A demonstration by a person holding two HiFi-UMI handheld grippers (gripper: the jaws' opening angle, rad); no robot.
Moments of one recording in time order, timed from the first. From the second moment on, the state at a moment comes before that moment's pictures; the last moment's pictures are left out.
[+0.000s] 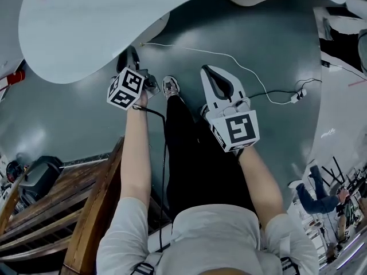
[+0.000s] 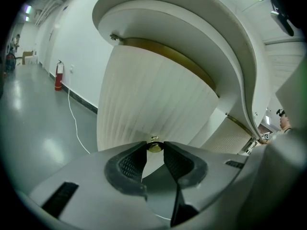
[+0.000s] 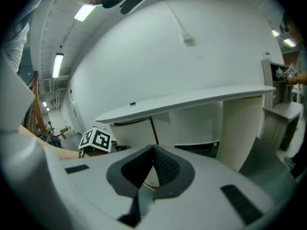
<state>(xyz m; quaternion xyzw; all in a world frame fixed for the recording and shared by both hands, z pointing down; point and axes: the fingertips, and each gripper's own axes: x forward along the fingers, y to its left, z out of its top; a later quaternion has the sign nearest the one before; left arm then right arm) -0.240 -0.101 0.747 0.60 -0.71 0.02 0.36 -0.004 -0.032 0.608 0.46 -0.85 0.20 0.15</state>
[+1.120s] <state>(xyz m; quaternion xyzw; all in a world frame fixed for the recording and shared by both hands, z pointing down) -0.221 -0.050 0.750 0.60 -0.71 0.01 0.37 -0.007 -0.015 0.598 0.43 -0.87 0.18 0.16</state>
